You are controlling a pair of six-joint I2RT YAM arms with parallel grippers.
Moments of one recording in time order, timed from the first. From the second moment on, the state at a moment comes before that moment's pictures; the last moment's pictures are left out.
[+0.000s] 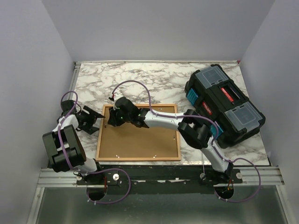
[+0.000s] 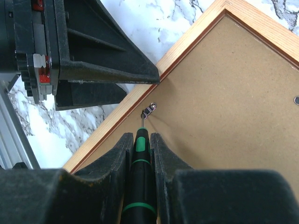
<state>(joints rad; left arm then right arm) 0.41 1.46 0.71 -0.39 0.49 -0.73 1.07 2.28 1.73 0.02 -0.09 0.45</state>
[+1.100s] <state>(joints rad) -0.82 0.74 0.58 -0.79 -0.03 -1.30 0.99 1.03 0.98 -0.39 0.49 0.43</state>
